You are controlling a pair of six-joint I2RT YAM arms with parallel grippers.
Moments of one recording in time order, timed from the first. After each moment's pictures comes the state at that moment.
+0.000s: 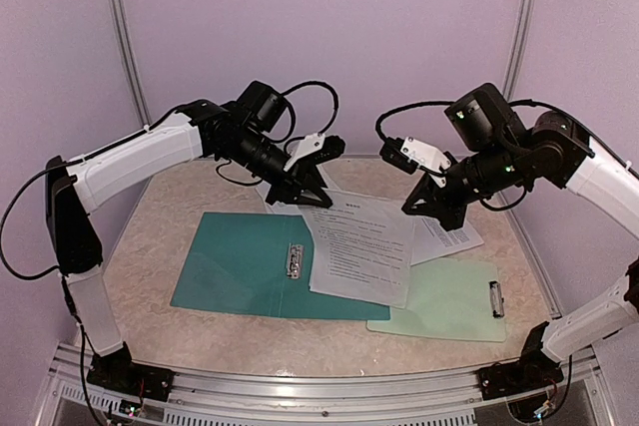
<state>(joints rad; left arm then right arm) -0.75 1.86 1.83 -0.85 0.73 0.75 0.89 1.30 1.51 -1.03 -0.07 -0.27</state>
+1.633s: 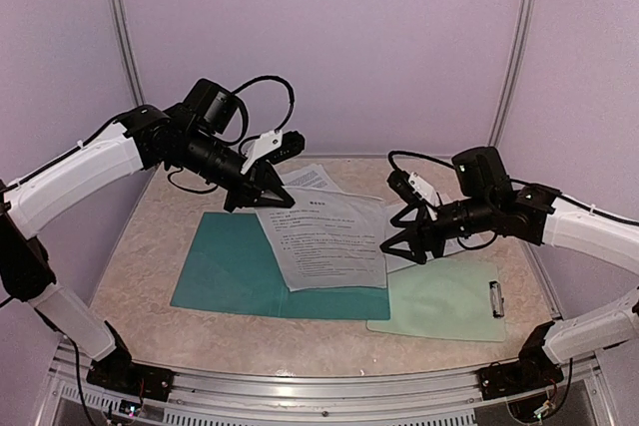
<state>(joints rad) -0.73 1.54 1.57 -0.84 0.59 0.60 0.70 1.18 0.94 -0.38 -0.43 -0.20</state>
